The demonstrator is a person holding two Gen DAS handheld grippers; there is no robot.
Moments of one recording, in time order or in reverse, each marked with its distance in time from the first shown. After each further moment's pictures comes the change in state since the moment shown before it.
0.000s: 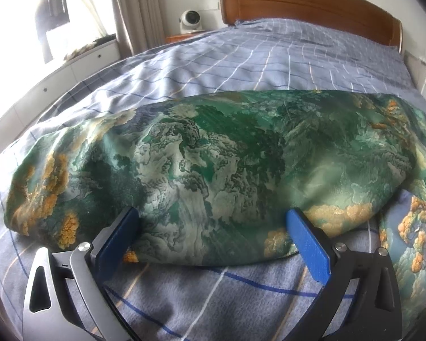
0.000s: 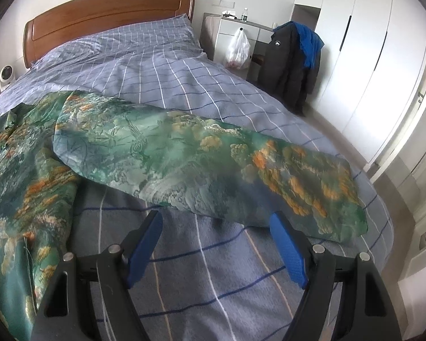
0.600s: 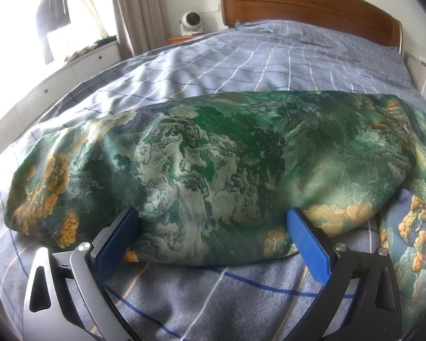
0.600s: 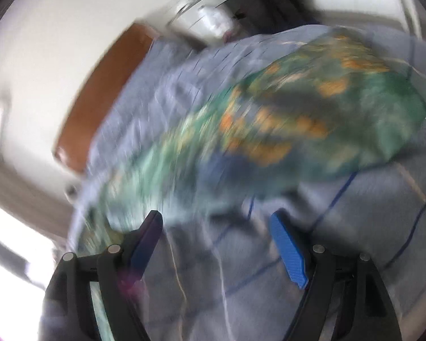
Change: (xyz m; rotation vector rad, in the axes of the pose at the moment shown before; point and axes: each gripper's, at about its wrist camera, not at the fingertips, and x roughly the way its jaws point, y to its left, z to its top) left arm 0.001 0.003 0.000 -0.009 -0.004 -0.004; right arm 0.057 -0.127 -0.044 0.723 0.067 0.590
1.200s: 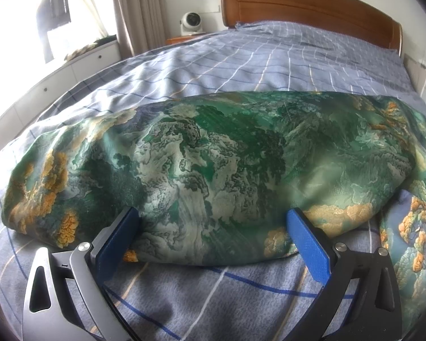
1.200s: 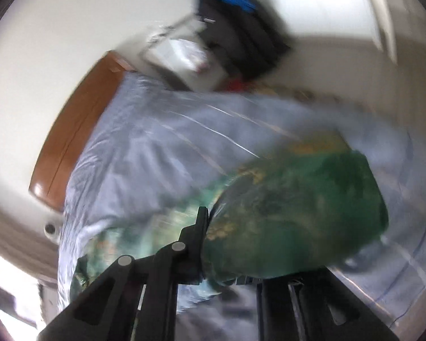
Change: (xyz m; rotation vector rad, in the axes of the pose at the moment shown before) left arm 0.001 0.001 0.000 0.003 0.005 0.000; right arm -0.016 0.074 0.087 -0.054 -0.118 -0.172
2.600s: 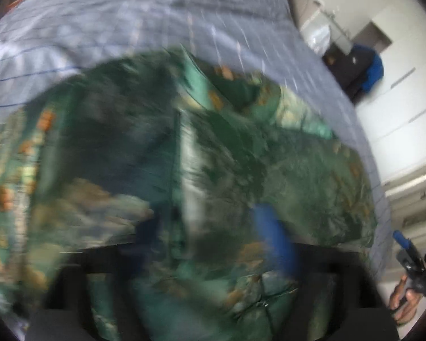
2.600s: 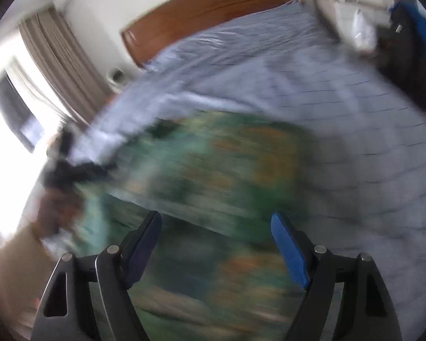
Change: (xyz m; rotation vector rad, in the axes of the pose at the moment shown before) left arm 0.012 -0.342 0.091 0.250 0.453 -0.667; right arm 0.051 0.218 -0.152 -0.736 0.323 0.216
